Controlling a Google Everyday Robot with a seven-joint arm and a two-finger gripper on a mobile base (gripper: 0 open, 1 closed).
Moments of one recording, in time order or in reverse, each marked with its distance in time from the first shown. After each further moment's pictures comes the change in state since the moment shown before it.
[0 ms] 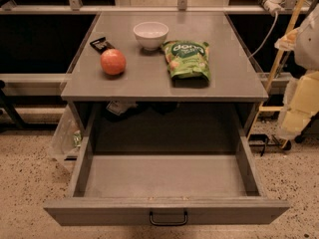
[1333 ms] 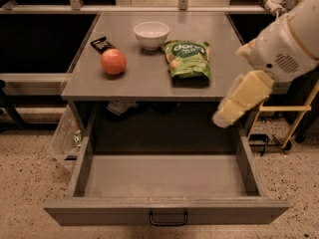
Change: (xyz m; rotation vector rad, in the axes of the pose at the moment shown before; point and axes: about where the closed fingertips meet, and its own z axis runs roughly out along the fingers) arm -0.080 -0.002 0.038 -0.077 -0.338 0.173
